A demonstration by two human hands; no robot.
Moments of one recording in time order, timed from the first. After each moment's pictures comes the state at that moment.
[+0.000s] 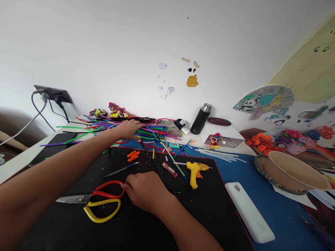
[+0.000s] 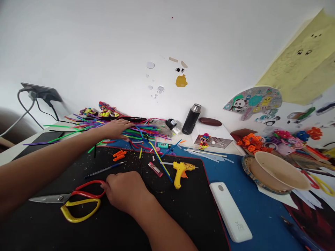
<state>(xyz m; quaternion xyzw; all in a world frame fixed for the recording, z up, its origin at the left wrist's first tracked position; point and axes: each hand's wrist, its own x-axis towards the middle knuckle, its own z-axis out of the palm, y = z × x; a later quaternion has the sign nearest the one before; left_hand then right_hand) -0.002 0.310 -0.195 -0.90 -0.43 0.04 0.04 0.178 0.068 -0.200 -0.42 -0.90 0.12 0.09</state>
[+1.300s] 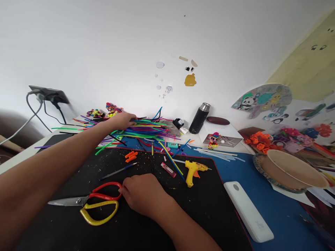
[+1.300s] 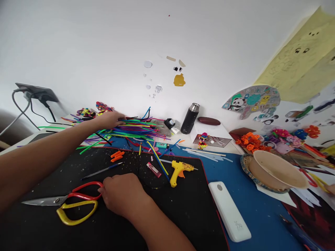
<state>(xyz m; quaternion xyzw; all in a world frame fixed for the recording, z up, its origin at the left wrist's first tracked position) -0.019 0.348 -0.174 -0.87 -0.49 -0.01 0.03 0.175 0.065 -0.197 -0.41 -0.90 0.13 0.05</state>
